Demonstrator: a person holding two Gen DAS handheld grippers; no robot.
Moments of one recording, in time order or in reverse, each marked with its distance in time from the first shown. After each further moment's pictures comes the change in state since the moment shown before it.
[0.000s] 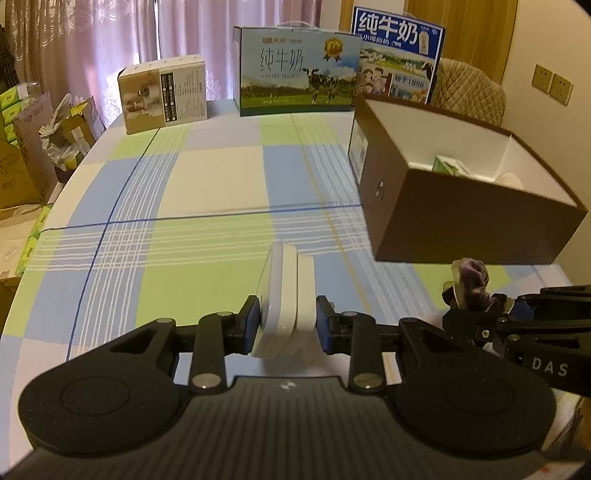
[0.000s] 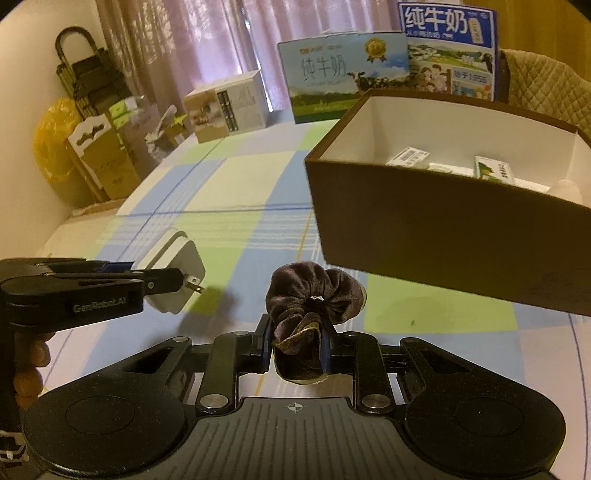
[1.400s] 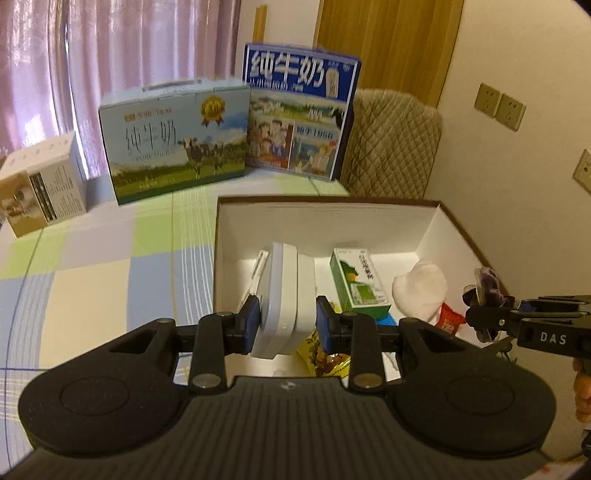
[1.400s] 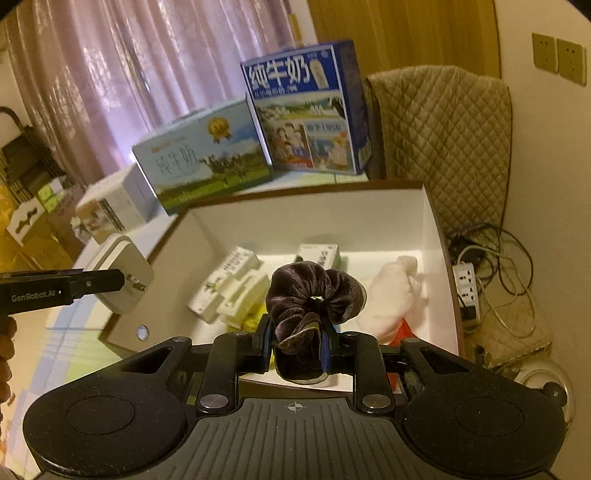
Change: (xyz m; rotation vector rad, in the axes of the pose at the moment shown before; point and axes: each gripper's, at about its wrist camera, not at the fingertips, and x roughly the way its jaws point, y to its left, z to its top) left arm 0.056 -0.131 0.158 0.093 -0.020 -0.180; right arm -0.072 -0.190 0.109 0.172 -0.071 -0.130
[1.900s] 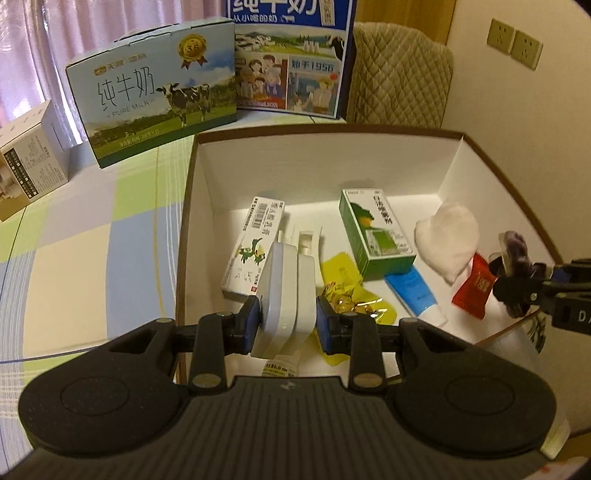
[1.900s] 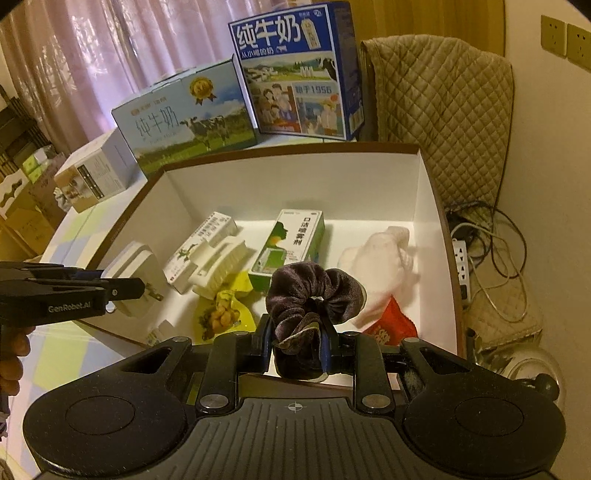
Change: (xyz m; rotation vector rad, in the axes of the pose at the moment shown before) left arm 0.062 -0.015 -0.016 0.071 0.154 0.047; right arm 0.031 -0.013 -0.007 -0.017 0.097 -0.045
